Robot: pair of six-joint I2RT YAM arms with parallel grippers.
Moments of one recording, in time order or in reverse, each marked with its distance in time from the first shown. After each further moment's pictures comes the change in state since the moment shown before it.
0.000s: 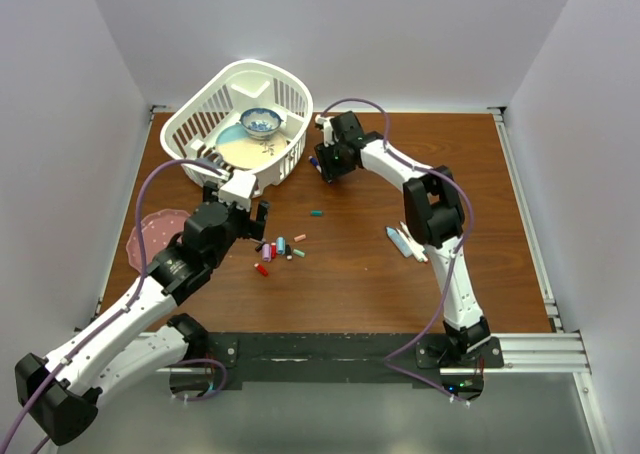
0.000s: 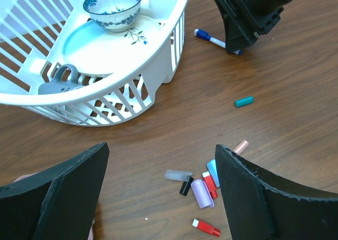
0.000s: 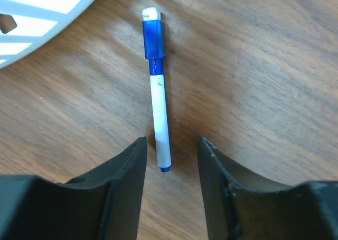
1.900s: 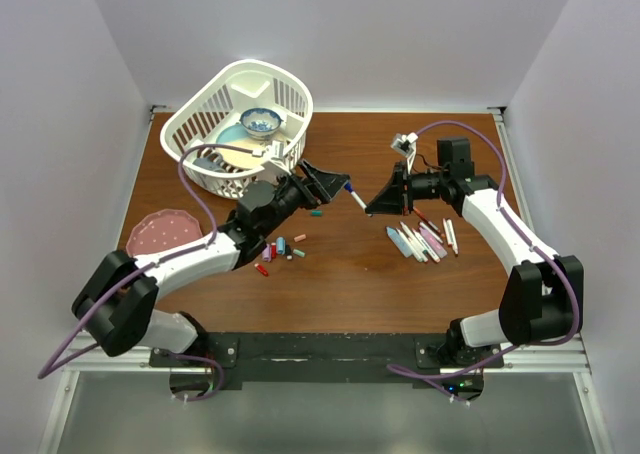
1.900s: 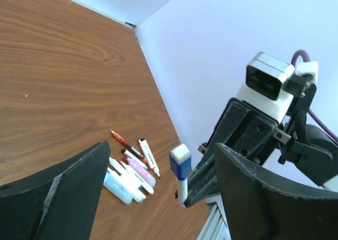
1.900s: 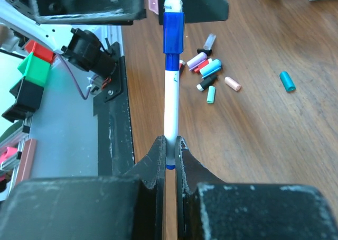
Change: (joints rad) left arm -0.081 0.588 0.064 0.872 0.360 -0.950; right arm -0.315 -0.973 -0.924 0.109 -1.094 -0.180
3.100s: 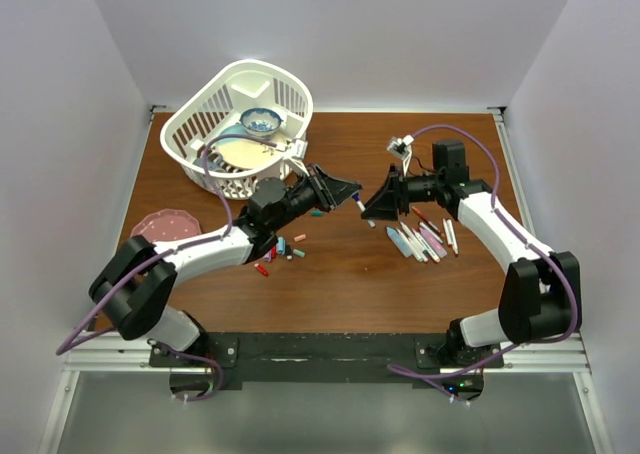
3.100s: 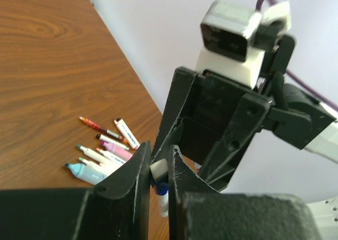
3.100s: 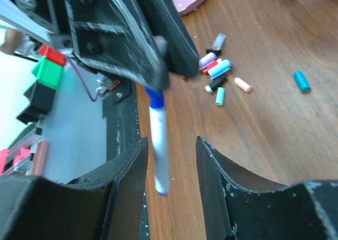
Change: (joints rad) left arm -0.027 0.118 0.062 0.102 0.193 0.041; right arm 0.027 0.011 -0.051 0.116 -0.020 0.104
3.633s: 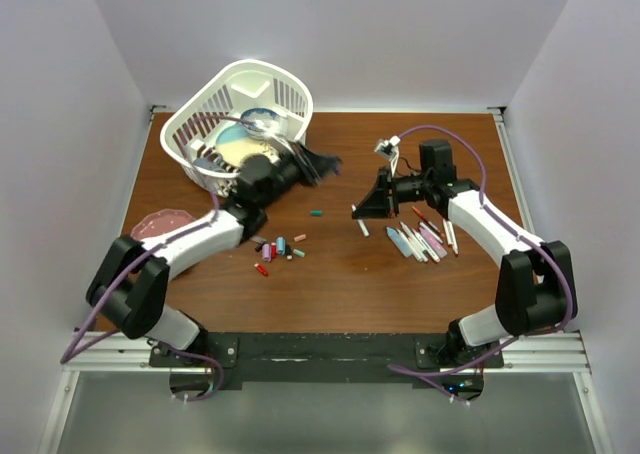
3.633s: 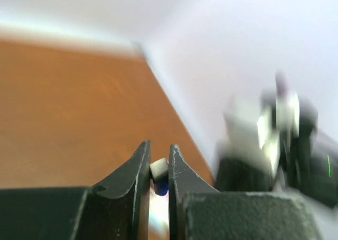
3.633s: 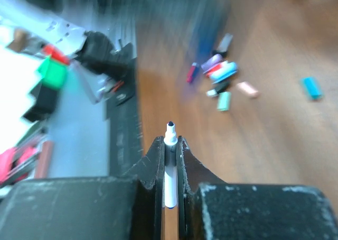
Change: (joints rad) left arm 0.103 0.002 0.084 -0.130 -0.005 0.111; right arm 0.061 0.049 0.004 0.084 0.021 0.072
